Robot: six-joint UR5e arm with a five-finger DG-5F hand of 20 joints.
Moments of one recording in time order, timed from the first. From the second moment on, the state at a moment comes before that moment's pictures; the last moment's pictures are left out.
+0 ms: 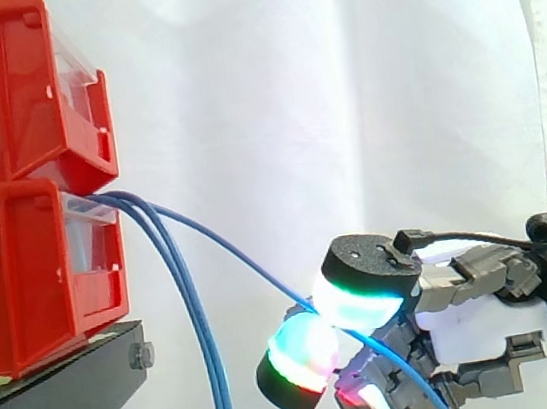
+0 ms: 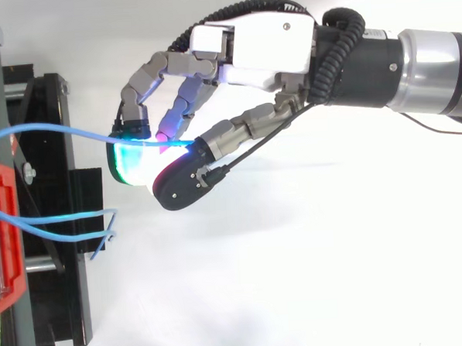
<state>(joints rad) 0.05 -2.37 -1.19 -2.79 -1.42 -0.17</state>
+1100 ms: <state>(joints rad) 0.06 -2.40 -1.19 -2.77 -1.30 -0.11</state>
